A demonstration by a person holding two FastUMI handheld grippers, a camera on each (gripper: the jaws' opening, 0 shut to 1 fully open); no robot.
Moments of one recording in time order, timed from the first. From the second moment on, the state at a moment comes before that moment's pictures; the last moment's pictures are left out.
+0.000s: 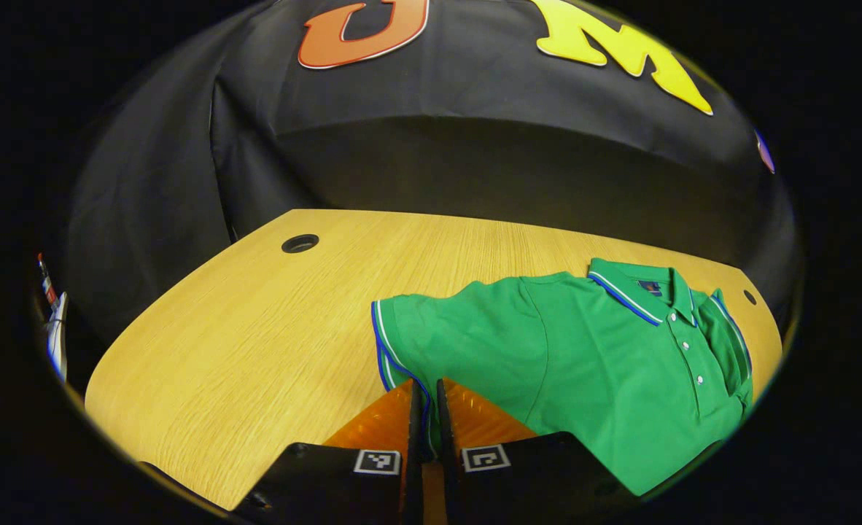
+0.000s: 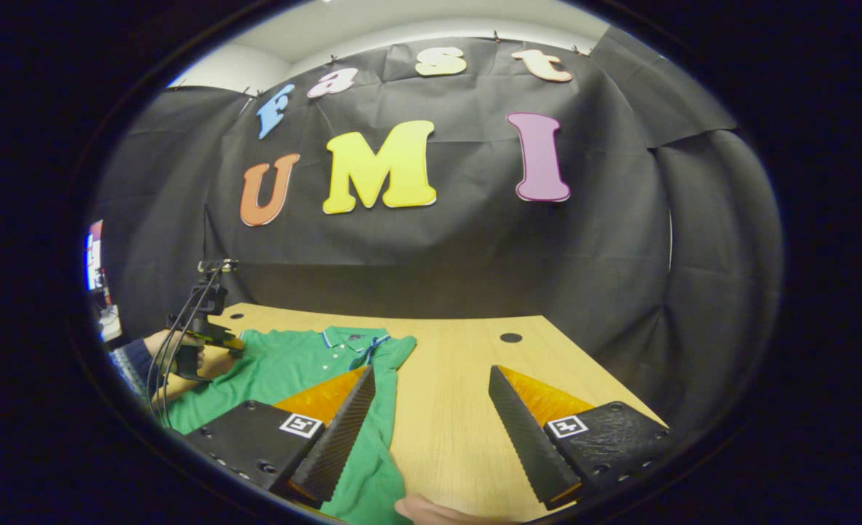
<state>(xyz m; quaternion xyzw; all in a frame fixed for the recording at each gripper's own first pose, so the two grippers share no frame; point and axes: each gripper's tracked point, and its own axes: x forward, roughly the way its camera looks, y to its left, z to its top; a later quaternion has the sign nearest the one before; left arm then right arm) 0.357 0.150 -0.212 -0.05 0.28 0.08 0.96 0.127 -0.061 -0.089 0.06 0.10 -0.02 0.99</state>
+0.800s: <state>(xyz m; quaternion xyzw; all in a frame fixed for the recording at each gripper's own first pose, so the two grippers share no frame) 0.364 0.028 -0.135 -0.02 0.24 -0.04 0.97 0.118 -0.060 -0.078 0.07 0.08 -0.01 0.99</state>
